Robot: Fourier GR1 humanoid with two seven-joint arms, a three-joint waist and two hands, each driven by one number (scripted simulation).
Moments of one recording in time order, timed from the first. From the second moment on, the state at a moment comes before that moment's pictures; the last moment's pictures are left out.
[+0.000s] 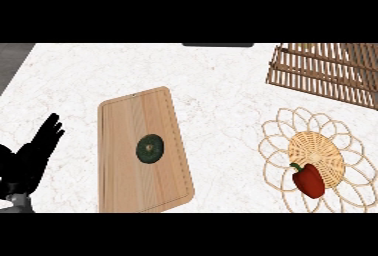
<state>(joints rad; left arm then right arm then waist) 0.00 0.28 0.20 -1.43 0.05 -0.11 0.10 -1.01 -0.80 -0.29 -0.92 0.68 0.22 0.22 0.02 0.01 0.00</state>
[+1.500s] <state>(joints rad) 0.00 0.27 0.21 -1.43 0.04 -0.12 0.11 -1.21 -0.90 -0.54 -0.37 0.53 0.13 -0.01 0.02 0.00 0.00</state>
